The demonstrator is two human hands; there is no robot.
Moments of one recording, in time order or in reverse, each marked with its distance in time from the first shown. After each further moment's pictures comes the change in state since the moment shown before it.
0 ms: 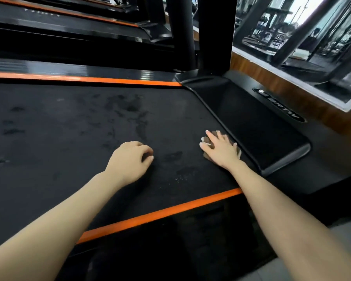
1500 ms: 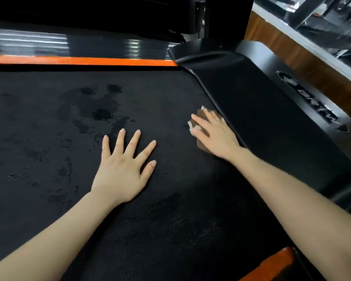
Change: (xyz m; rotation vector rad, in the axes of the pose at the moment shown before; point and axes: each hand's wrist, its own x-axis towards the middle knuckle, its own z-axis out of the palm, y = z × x) left_hand 0.126 -0.024 0.059 0.328 -0.151 0.081; right_hand 0.138 -0.006 -0.004 -0.041 -0.026 -0.238
